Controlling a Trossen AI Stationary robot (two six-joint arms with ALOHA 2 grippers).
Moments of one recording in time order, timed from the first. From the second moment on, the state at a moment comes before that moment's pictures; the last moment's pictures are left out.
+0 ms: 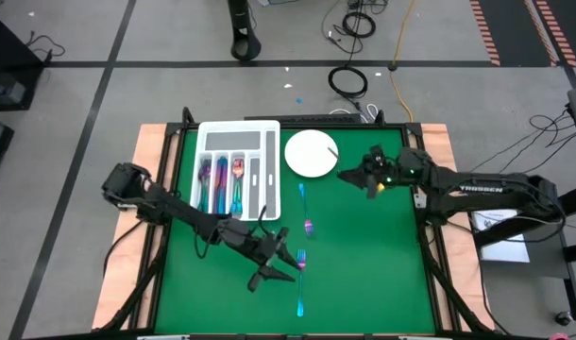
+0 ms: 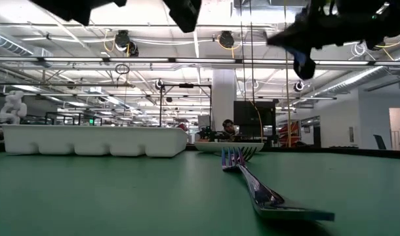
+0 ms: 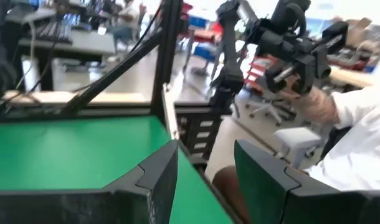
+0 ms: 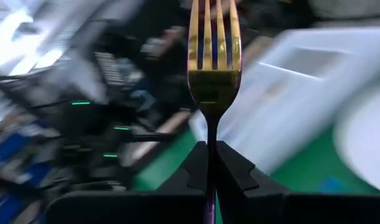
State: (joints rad) left arm -0.36 1.71 0.85 0.82 0.18 -0.18; right arm -0.27 0.84 0.45 0.29 -0.19 0.73
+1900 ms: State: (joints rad) left arm -0.26 1.81 0.93 1.15 0.32 -0.27; right arm 0.32 1.51 0.72 1.10 -0.17 0.32
